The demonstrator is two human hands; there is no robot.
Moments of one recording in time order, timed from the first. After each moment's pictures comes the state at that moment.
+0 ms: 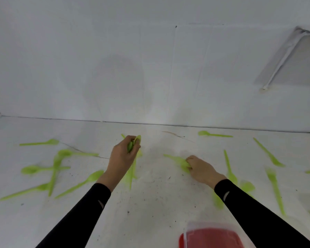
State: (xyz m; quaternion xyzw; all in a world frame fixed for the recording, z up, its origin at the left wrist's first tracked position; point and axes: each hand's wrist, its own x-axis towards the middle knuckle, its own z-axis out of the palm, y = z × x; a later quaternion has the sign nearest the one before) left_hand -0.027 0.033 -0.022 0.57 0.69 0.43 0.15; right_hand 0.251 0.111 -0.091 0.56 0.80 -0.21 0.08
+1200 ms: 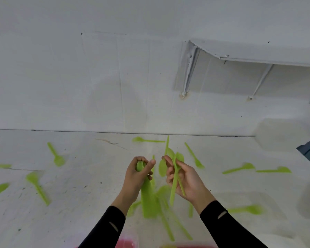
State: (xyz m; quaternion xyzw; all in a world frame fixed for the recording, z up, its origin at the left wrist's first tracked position) left_hand 0.300 0.059 -0.056 0.35 0.53 0.57 0.52; right_hand 0.469 0.084 -0.040 0.31 0.11 -0.85 -0.41
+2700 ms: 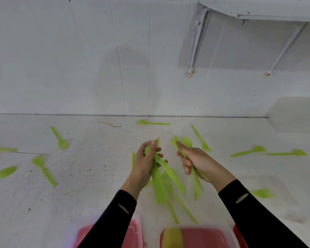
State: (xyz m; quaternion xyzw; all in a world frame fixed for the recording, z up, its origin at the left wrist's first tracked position) left_hand 0.323 0.064 -0.059 0.24 0.48 0.59 0.60; right_hand 0.486 0.080 -0.003 0.55 0.48 -0.64 -0.25
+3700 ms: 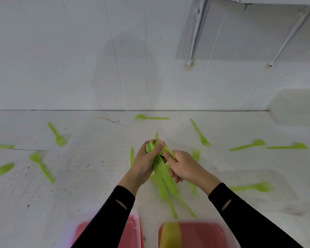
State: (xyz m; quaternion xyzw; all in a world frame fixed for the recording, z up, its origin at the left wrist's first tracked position) left_hand 0.323 0.065 -0.063 0.25 0.44 0.54 0.67; right_hand 0.464 0.066 -0.032 0.57 0.68 -0.45 -0.12
